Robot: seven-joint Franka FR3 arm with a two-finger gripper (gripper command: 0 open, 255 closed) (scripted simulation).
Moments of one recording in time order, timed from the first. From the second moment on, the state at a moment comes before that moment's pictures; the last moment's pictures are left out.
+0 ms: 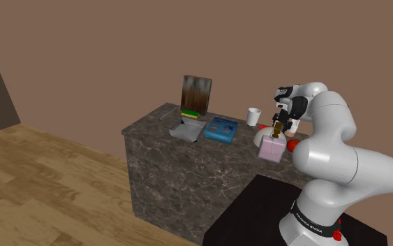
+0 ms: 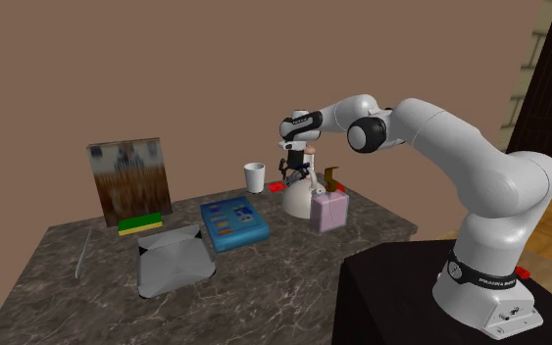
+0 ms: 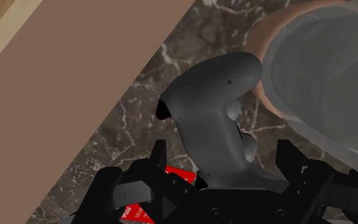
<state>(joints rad) -1.12 1.19 -0.09 -0.77 0.21 1.91 -2.35</state>
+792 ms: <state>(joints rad) -1.12 1.18 -0.09 -0.78 0.21 1.91 -2.35</state>
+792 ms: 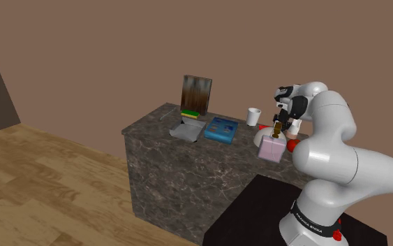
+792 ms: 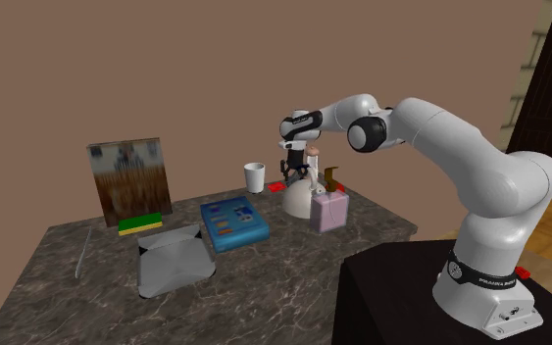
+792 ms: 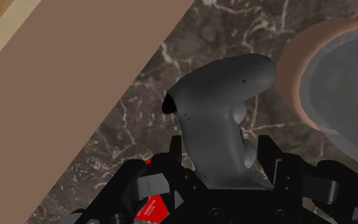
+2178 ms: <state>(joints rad) -1.12 1.07 -0.10 -0.69 0.20 1.72 -2.33</state>
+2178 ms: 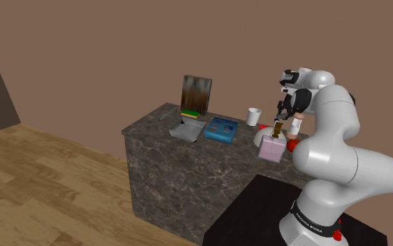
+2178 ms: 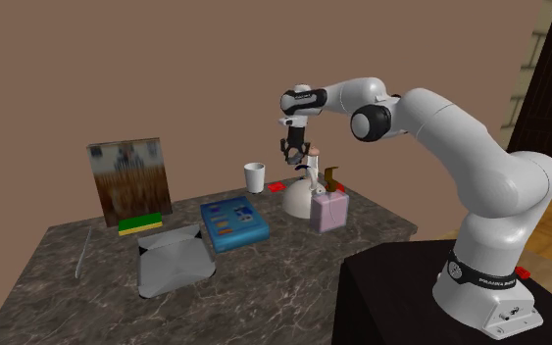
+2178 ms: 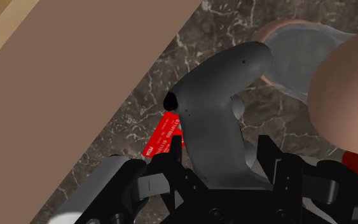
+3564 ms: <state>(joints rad) -0.79 0.64 -0.07 -1.43 0.18 2.06 -2.05</state>
